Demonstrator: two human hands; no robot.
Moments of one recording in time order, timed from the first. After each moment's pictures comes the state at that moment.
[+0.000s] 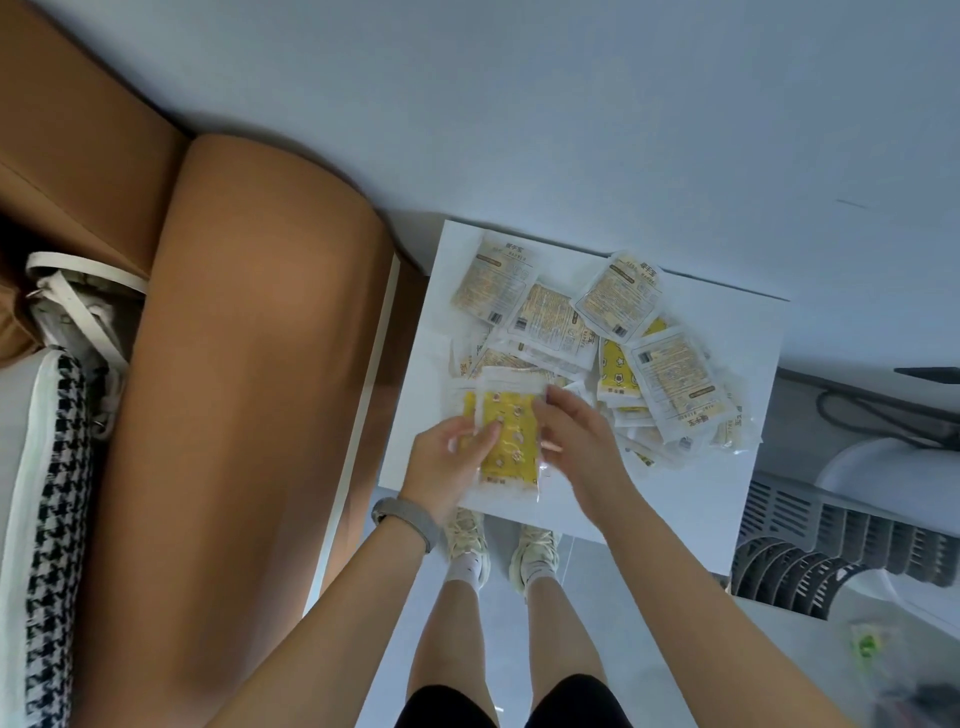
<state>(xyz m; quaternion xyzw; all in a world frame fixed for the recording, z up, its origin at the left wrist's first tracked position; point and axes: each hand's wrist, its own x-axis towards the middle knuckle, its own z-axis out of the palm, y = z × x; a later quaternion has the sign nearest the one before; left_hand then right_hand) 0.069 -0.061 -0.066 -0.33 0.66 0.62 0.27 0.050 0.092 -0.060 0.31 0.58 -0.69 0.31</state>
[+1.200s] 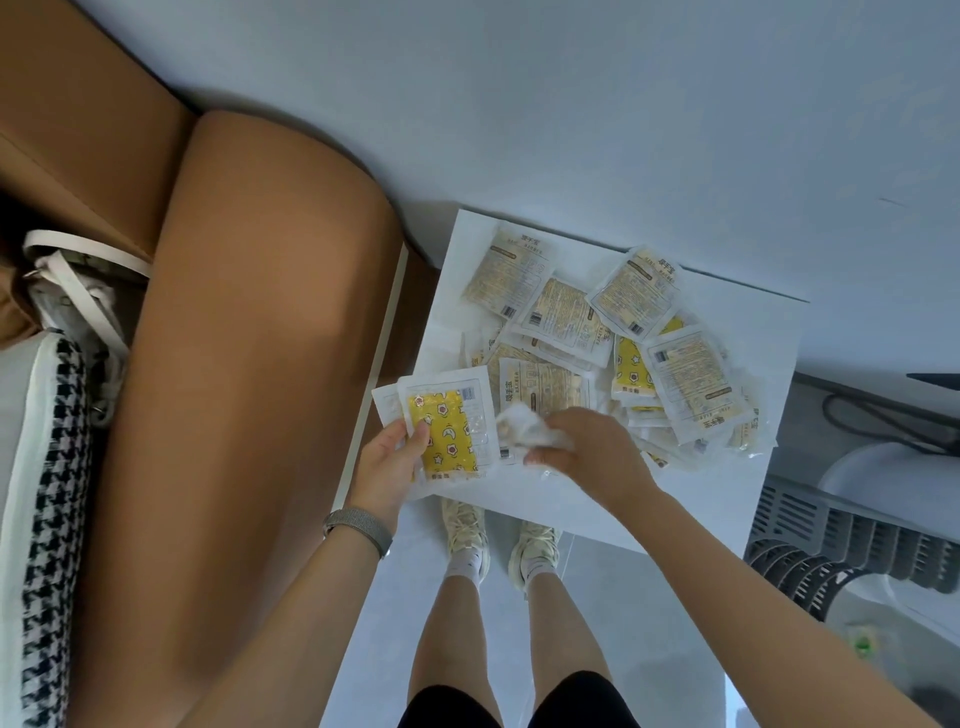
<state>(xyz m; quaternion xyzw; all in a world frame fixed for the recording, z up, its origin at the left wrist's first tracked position) 0.083 -0.115 -0.082 -0.47 0.54 0.65 0.24 0.050 0.113 -0.102 -0.06 0.89 -0.29 0.36</state>
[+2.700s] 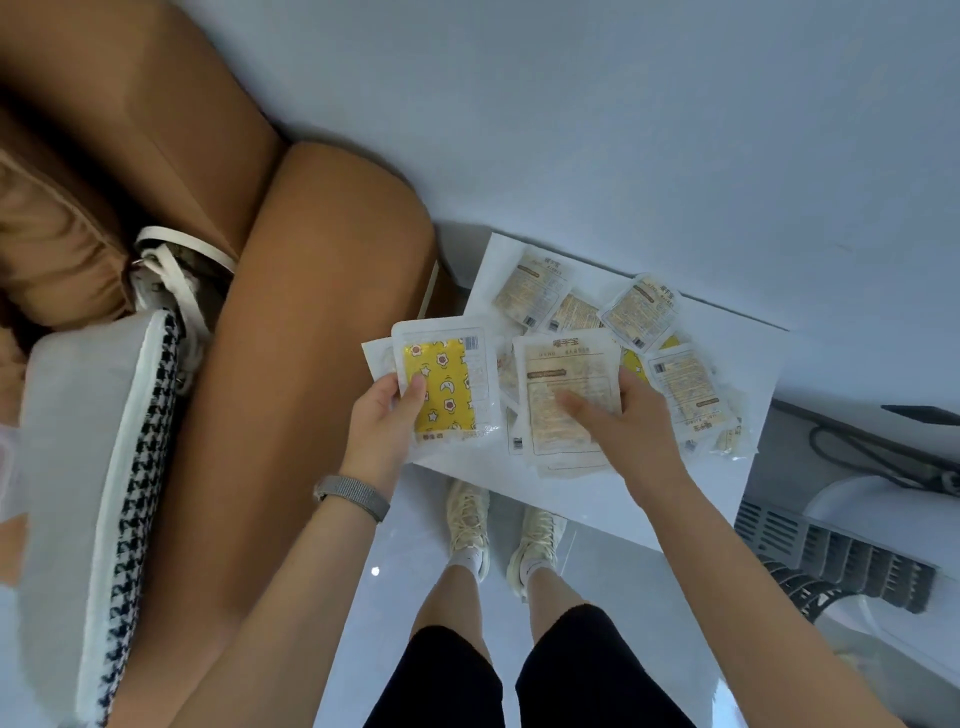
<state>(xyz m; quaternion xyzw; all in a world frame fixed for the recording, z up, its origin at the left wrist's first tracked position) 0.066 -0.135 0.011 -0.40 0.60 0.68 0.14 0.037 0.088 0.021 0.21 0.76 -0.56 0.25</state>
